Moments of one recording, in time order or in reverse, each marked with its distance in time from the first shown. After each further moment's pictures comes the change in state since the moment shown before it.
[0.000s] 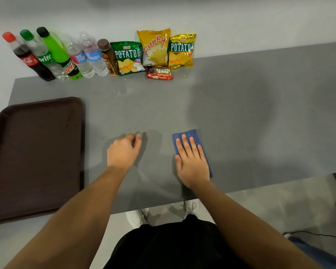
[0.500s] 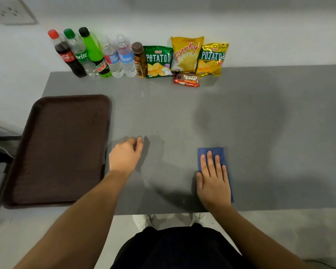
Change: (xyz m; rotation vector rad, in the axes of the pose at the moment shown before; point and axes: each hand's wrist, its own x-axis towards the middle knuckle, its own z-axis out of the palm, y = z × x) left_hand 0.001 -0.051 -0.024 -0.008 0.095 -0.117; right_hand -0.025 0.002 0.014 -0.068 -0.007 0.069
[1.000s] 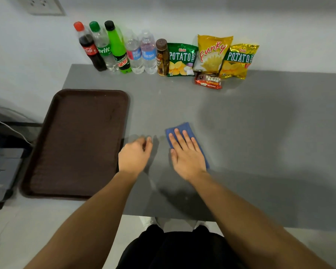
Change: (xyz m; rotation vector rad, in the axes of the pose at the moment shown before) left_hand 0.006 -0.026 -0.003 -0.044 0.012 -0.038; right_hand 0.104 -0.123 -0.003 0.057 -0.010 -0.365
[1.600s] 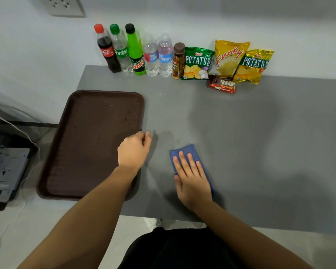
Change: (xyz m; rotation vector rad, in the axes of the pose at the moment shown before) left_hand 0.032 -0.055 -0.025 -0.046 0.024 0.019; right_hand -0.064 -0.057 0.026 -0.048 0.069 -0.027
